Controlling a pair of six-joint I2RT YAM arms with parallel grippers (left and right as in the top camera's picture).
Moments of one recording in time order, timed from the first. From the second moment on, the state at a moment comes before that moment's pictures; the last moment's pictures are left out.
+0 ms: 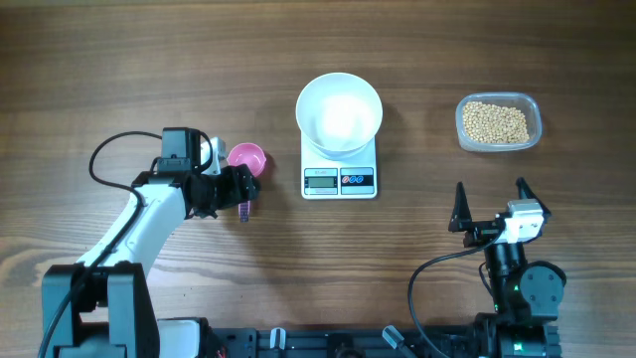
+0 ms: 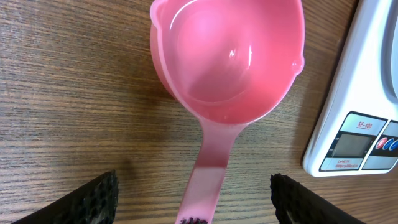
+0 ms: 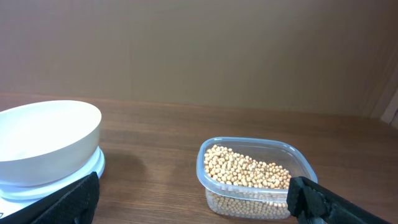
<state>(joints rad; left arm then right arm) -0.01 1.52 0.74 -0.49 0.36 -0.31 -0.05 0.02 0.01 0.00 -0.10 -0.05</state>
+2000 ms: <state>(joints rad) -0.04 1.56 0.74 -0.39 0.38 -0.34 -0.05 0.02 0.01 0.00 -0.10 -0.05</state>
